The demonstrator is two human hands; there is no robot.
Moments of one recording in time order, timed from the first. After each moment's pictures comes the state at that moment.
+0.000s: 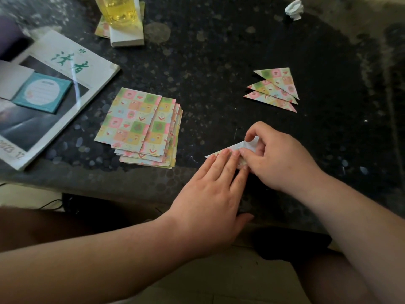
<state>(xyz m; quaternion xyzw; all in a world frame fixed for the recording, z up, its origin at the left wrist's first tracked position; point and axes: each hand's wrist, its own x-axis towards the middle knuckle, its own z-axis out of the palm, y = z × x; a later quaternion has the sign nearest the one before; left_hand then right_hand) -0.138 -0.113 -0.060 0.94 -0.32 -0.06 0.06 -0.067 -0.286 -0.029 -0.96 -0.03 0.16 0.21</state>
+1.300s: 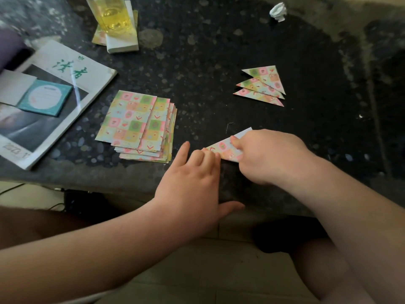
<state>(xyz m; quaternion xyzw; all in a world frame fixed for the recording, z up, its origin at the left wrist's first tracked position) -0.136 -0.107 -0.021 0.95 -0.26 -0.16 -0.07 -0.073 -0.253 0.022 -0.94 -0.03 0.33 -0.07</state>
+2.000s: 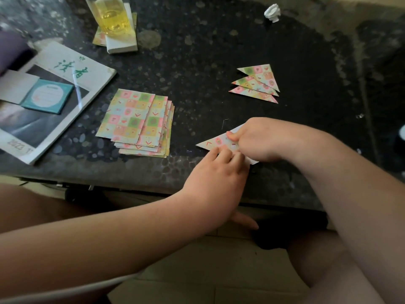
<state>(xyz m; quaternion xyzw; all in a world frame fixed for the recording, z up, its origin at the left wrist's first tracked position) -0.133 -0.144 -0.031 0.92 -0.37 -0.13 -0.06 -0.048 -0.269 0.012 -0.93 -0.11 0.36 -0.05</state>
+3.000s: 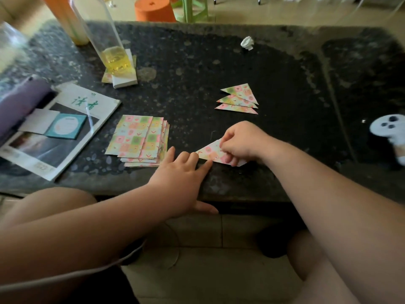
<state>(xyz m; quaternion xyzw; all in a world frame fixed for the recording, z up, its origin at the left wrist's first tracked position) -0.132 -0.102 -0.009 0.92 -0.31 -0.19 -0.16 -0.068 -0.281 0.007 -0.88 0.10 0.30 0.35</state>
